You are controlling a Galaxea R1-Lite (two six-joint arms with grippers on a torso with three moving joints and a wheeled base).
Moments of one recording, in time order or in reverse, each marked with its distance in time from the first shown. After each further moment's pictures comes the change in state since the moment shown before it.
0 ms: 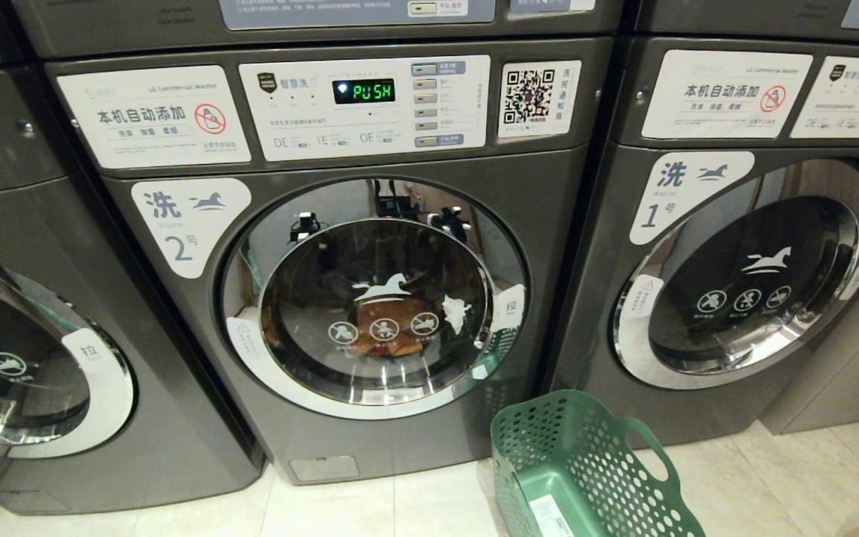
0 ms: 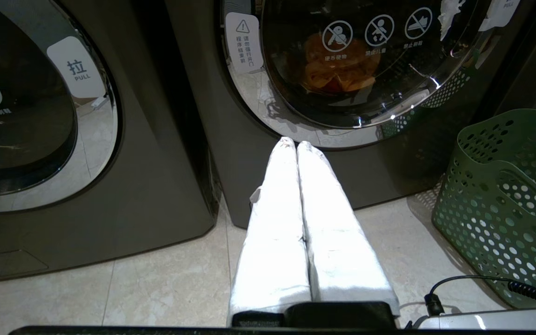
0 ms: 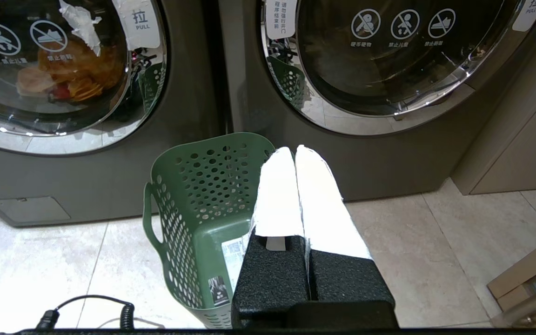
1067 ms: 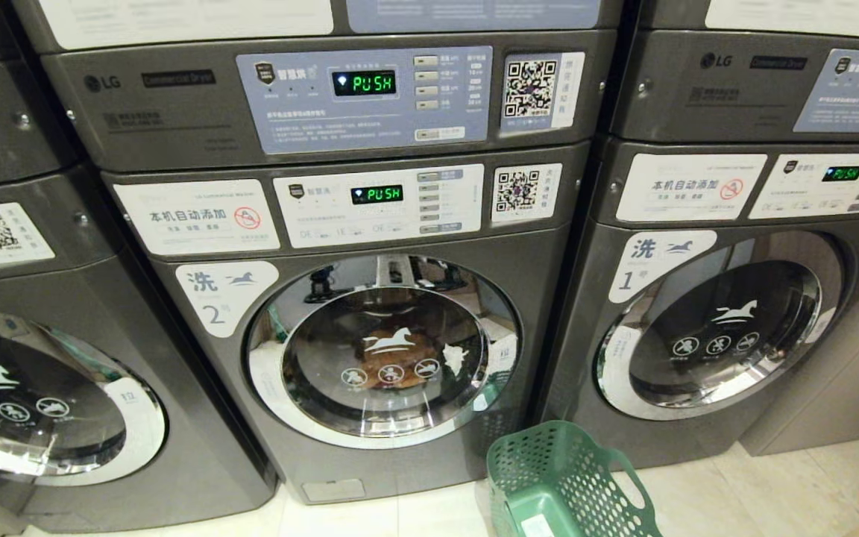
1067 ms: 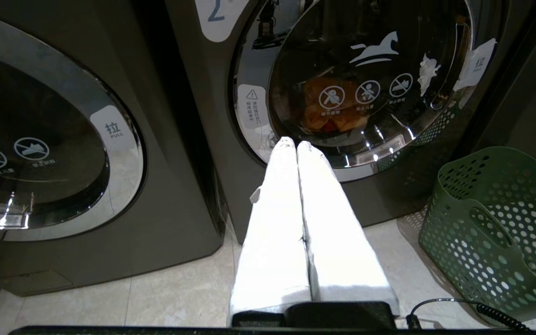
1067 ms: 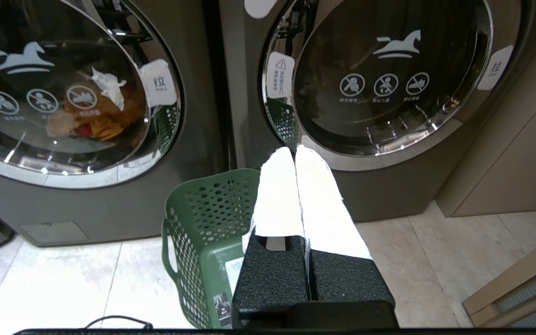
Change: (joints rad) left arm 0.000 0.000 0.000 0.000 0.000 -0.002; right arm 0.000 0.000 0.000 0.000 0.001 -0.005
